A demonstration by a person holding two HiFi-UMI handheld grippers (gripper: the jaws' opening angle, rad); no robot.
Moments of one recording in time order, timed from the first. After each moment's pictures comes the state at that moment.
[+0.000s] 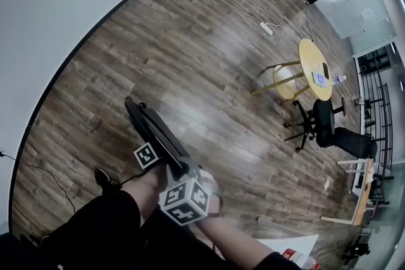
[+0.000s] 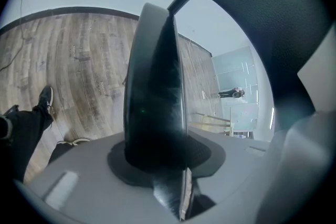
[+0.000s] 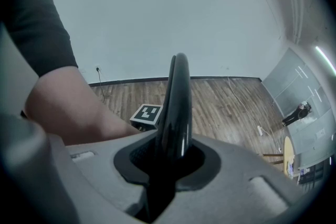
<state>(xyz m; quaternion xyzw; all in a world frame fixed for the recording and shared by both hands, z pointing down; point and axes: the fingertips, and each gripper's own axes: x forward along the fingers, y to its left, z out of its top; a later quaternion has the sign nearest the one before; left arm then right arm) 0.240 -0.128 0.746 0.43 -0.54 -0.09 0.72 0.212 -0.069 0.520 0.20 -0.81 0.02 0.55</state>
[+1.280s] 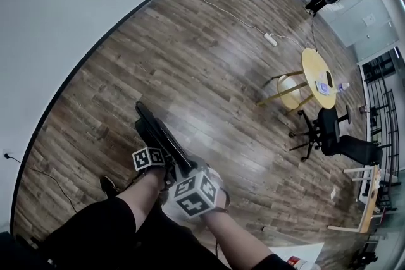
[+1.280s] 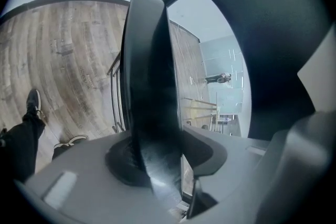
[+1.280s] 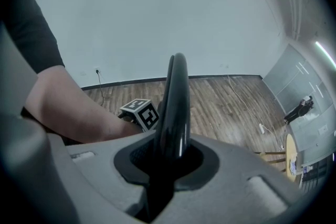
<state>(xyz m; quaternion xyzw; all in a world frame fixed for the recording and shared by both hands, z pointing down) 0.237 -0.122 0.737 0.51 -0.46 -0.09 0.72 0.217 -0.087 0.519 0.20 -0.82 0.04 0.54</state>
